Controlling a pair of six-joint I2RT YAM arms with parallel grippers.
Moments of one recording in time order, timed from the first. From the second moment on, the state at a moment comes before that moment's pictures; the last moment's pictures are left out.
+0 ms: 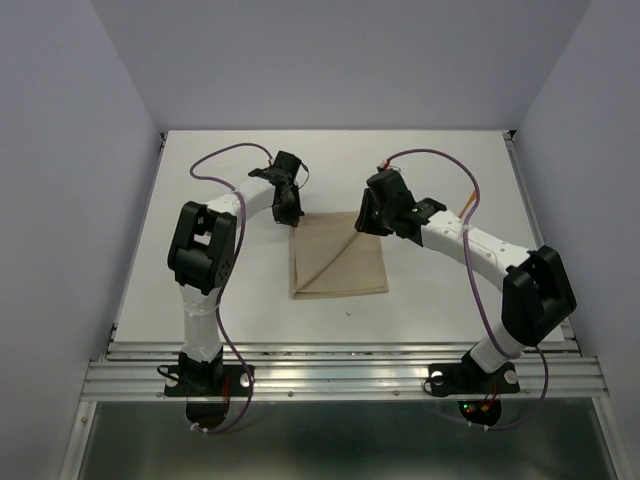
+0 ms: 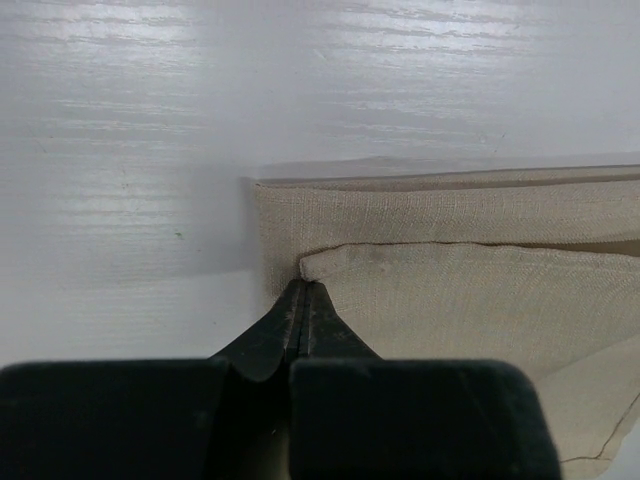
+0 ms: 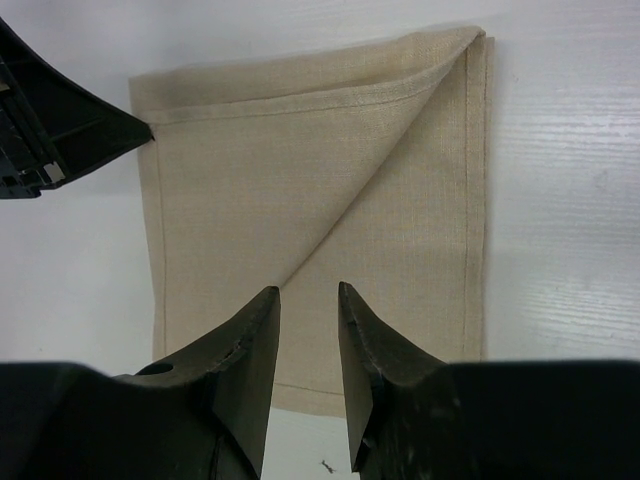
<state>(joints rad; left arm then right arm) -0.41 2.03 1.51 -0.60 0.00 -0.50 0.62 1.59 1.20 -0.40 0.16 0.67</state>
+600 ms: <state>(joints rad) -0.41 2.03 1.52 -0.57 -0.01 -0.54 0.60 1.83 1.31 -0.40 0.18 0.64</state>
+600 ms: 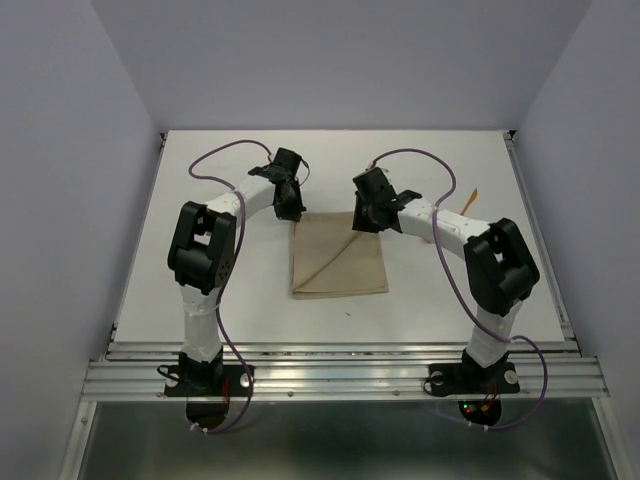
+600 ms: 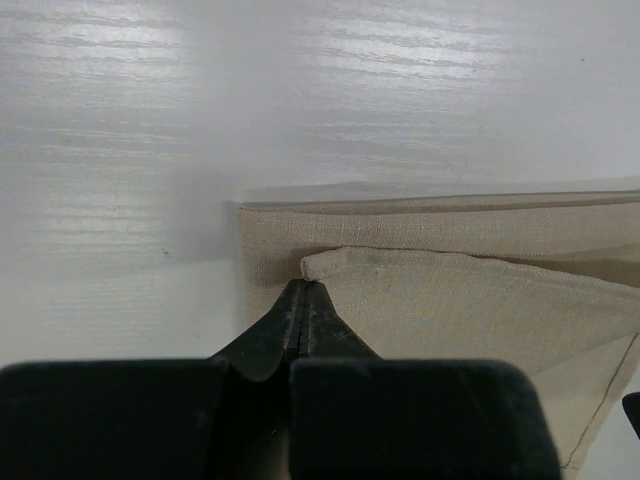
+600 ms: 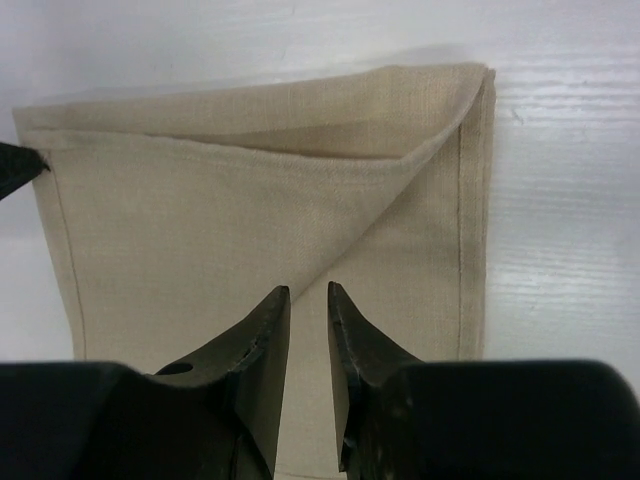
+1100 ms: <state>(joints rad) -0.41 2.03 1.53 -0.57 -0.01 -0.54 0.52 1.96 1.40 -0.38 0.16 0.61</state>
